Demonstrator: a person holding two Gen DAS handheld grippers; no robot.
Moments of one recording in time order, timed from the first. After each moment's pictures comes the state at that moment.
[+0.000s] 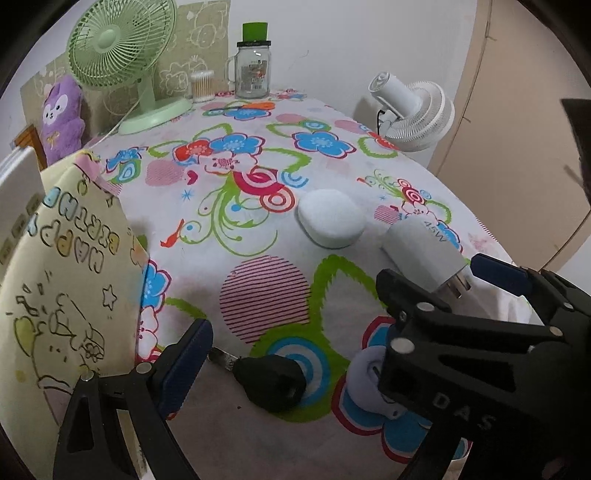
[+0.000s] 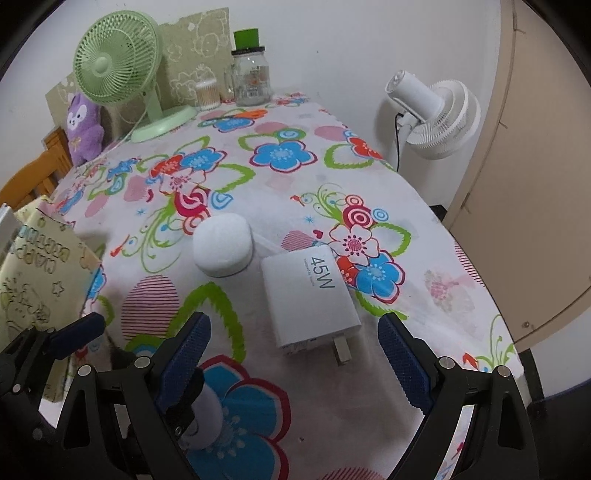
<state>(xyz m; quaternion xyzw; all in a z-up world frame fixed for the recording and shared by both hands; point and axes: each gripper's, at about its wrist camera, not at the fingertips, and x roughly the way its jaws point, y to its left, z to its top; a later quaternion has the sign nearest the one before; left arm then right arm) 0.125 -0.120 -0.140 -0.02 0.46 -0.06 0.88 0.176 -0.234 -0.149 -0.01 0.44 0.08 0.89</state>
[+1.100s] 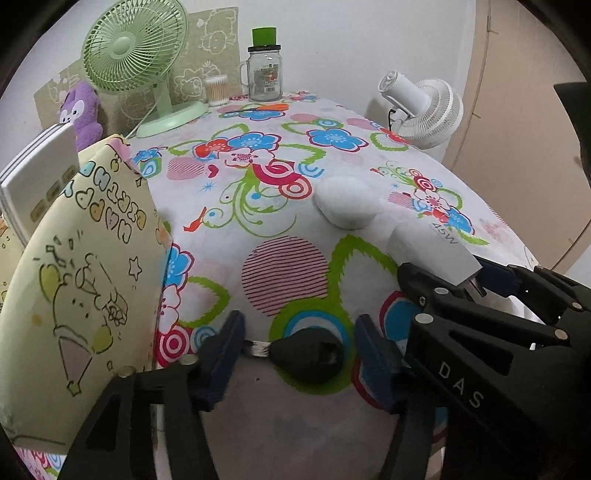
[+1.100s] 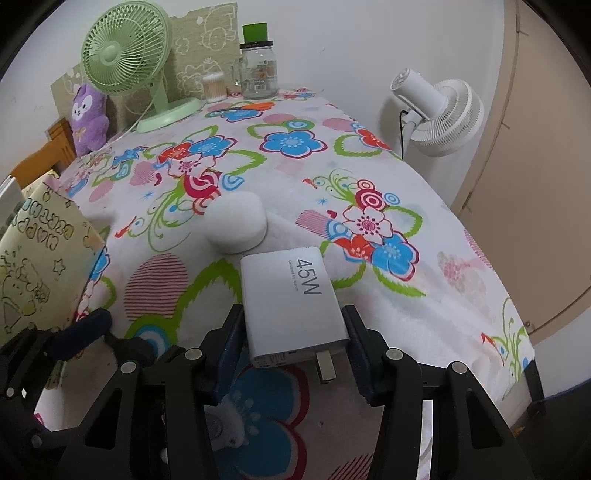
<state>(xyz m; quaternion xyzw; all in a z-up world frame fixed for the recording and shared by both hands) 0.106 -0.118 -0.143 0.00 0.45 -0.03 0.89 0.160 -0.224 -0.157 -0.02 0.44 0.08 0.89</state>
